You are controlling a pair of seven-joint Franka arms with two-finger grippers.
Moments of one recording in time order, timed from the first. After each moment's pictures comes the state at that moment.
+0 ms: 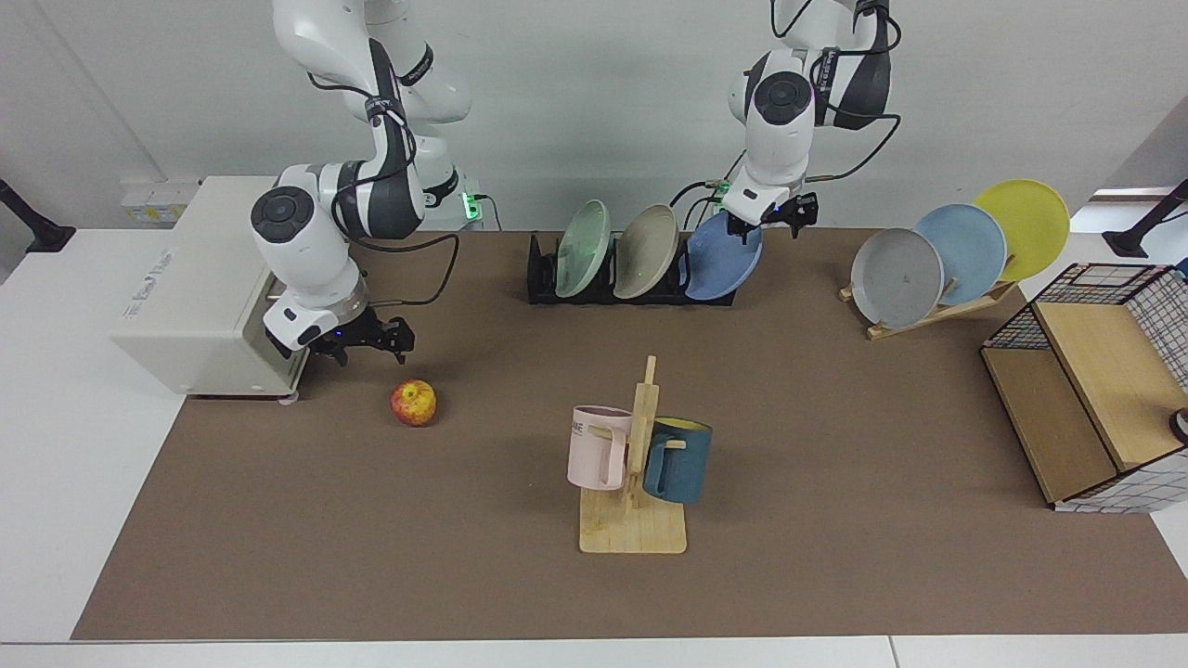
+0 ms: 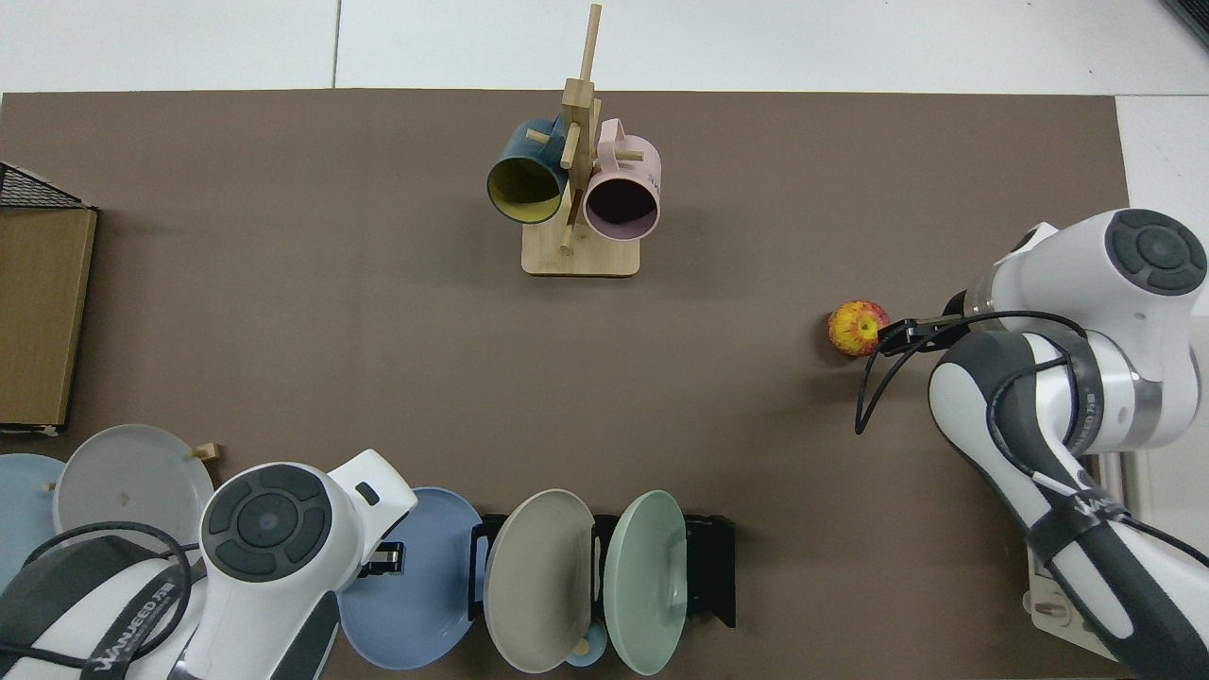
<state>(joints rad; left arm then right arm) -0.15 -0.36 -0.26 -2.42 0.06 1.78 -0.32 -0.02 0.15 0.04 -2.02 -0.03 2.12 0.00</state>
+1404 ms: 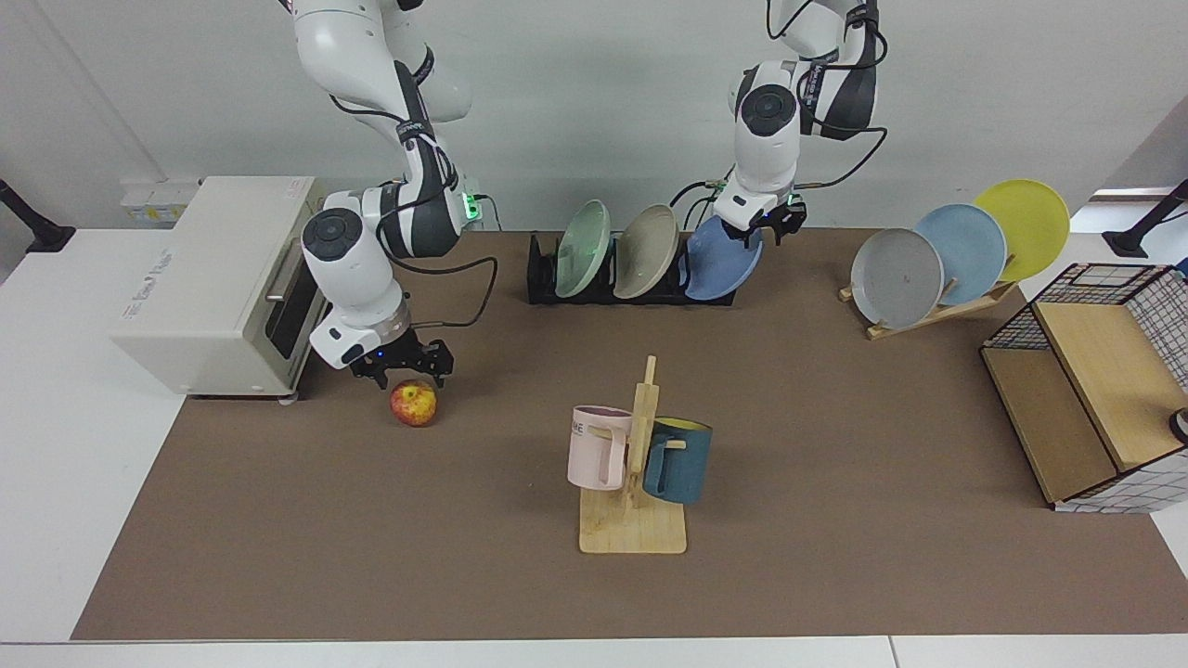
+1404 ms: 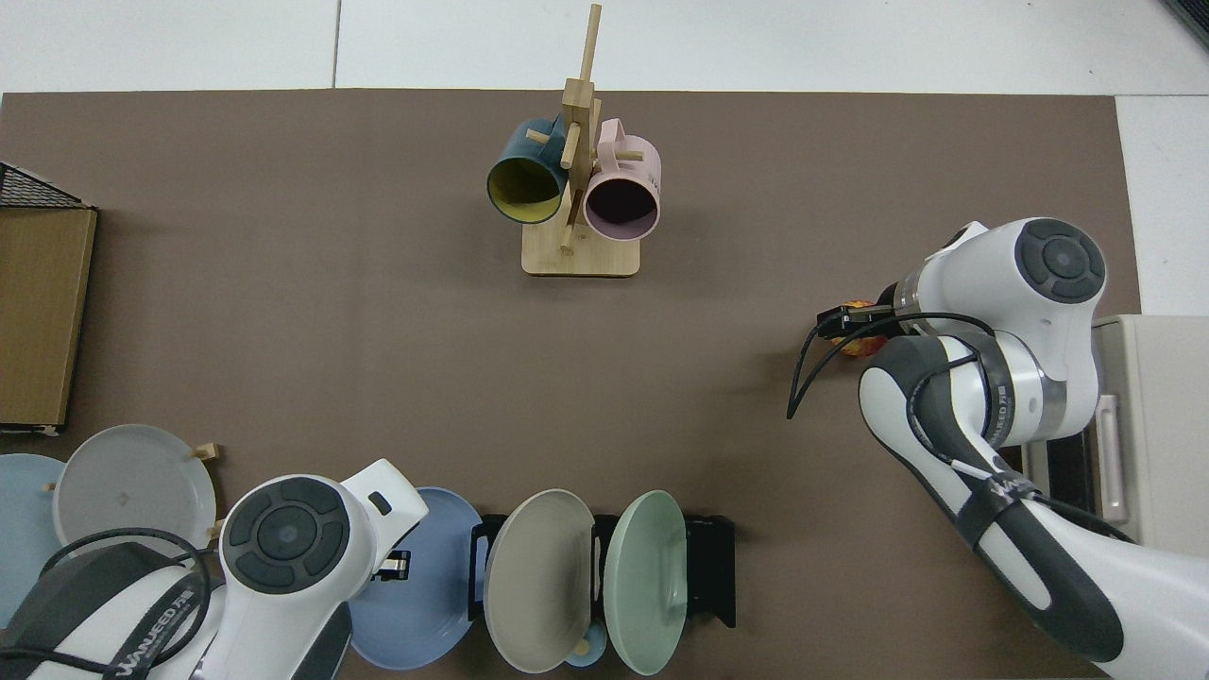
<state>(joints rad) -0.18 -0.36 -0.26 -2.44 0.07 1.79 -0.32 0.05 0.23 0.05 -2.01 0.02 2.26 0.09</state>
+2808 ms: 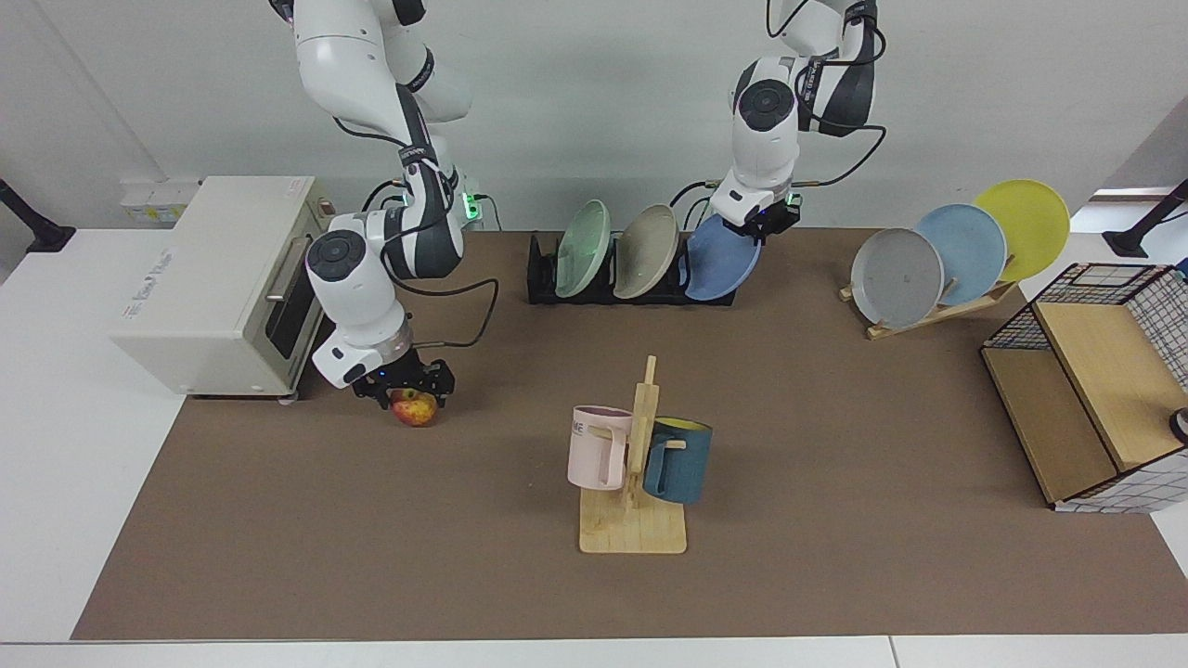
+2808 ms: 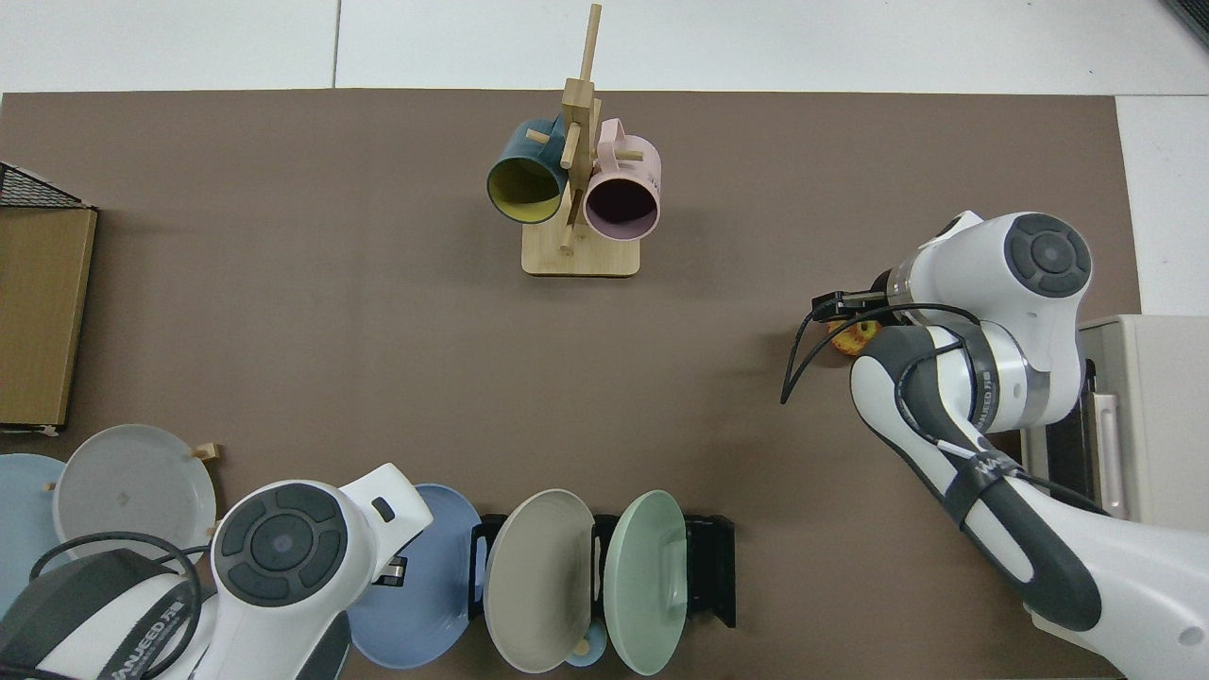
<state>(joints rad) -0.19 -0.38 -0.26 -2.41 0.06 1.76 -0.27 0.05 0.29 0.05 -1.98 0.01 2.33 0.09</state>
